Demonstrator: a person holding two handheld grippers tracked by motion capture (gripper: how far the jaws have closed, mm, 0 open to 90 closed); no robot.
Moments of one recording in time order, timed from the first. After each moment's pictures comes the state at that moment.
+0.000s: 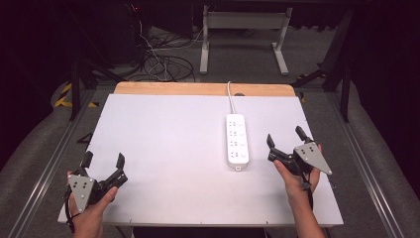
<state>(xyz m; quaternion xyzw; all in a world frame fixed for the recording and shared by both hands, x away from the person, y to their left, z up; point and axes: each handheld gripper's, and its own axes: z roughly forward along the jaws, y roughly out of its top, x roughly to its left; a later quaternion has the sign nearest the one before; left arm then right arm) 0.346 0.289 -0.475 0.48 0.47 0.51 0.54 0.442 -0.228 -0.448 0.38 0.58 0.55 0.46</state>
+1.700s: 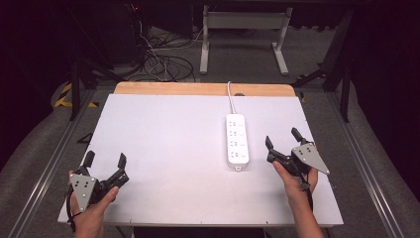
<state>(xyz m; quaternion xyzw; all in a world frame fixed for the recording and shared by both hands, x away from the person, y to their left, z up) 0.348 0.288 -0.475 0.48 0.47 0.51 0.54 0.444 -0.228 -0.455 0.38 0.59 0.55 0.45</state>
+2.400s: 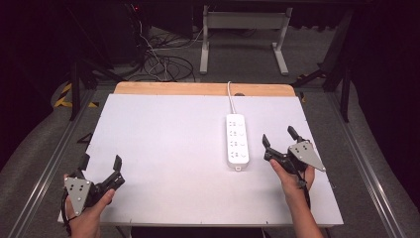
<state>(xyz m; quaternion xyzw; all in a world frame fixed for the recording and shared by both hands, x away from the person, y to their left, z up) 0.339 0.294 -0.475 0.48 0.47 0.52 0.53 0.451 -0.220 -0.456 0.38 0.60 0.55 0.44</state>
